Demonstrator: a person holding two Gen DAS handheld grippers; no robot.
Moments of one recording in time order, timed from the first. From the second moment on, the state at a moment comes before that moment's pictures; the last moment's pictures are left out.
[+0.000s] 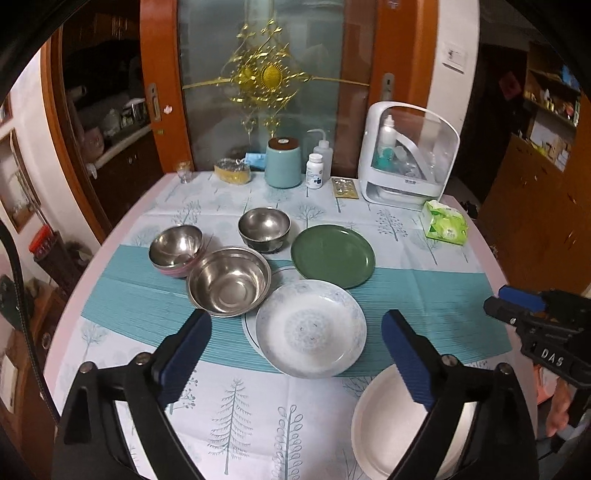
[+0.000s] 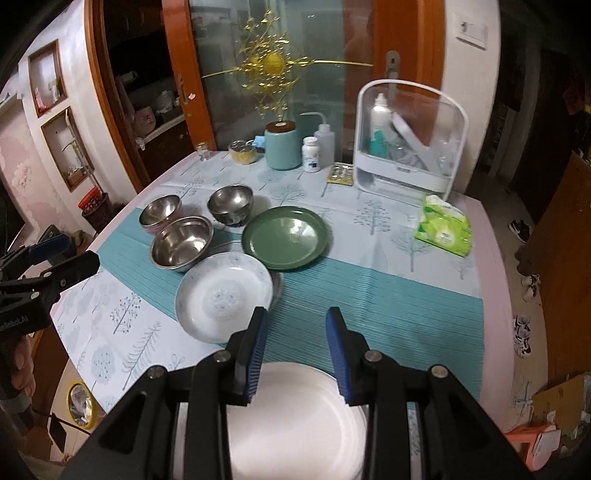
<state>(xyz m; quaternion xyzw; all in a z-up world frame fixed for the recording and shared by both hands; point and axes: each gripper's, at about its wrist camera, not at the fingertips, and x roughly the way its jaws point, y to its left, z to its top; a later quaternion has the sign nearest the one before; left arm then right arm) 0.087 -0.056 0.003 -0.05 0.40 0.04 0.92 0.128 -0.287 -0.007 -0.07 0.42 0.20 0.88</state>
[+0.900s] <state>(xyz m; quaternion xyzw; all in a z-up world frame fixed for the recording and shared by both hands) 0.196 0.011 -0.172 -0.08 0.55 0.00 0.83 0.226 -0.220 -0.145 0.01 0.61 0.17 0.78</state>
